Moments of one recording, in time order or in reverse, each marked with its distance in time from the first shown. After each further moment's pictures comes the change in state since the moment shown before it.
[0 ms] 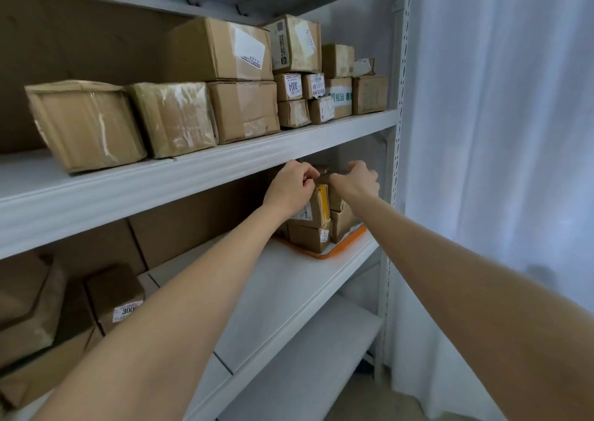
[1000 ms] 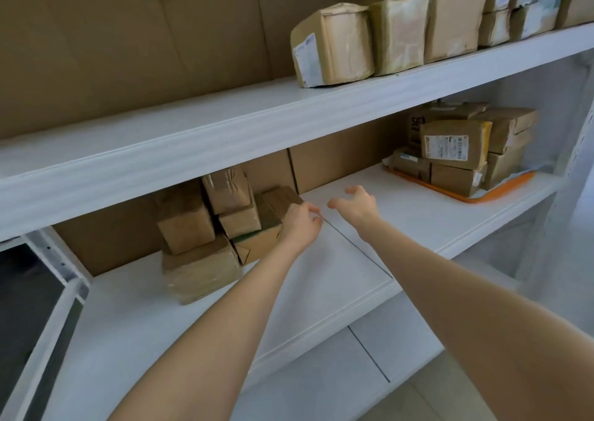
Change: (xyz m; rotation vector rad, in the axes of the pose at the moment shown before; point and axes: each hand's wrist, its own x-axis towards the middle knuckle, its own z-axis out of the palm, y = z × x) left_hand -0.268 -0.165 -0.146 0.125 -0.071 -0.717; right_hand -0.261 -0.049 0.206 0.107 -0.602 0.036
